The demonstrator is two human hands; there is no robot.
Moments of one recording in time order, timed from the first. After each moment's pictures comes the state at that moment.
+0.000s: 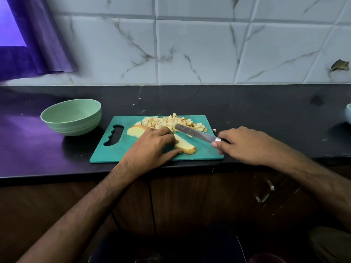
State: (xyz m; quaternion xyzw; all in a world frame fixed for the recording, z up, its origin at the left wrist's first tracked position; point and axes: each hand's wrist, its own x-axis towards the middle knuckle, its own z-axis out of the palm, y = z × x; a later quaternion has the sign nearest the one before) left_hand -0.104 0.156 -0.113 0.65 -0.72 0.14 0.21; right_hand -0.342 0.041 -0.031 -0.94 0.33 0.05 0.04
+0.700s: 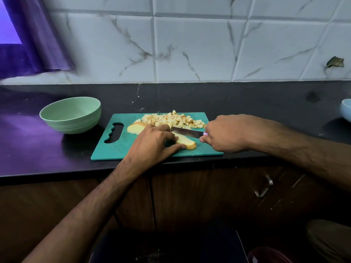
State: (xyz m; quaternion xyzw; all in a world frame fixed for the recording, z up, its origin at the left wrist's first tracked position) left_hand -0.110 0.154 -0.113 0.66 -0.68 0.14 0.27; right_hand -0.302 0.069 -0.002 -0.94 0.29 0.15 -0.07
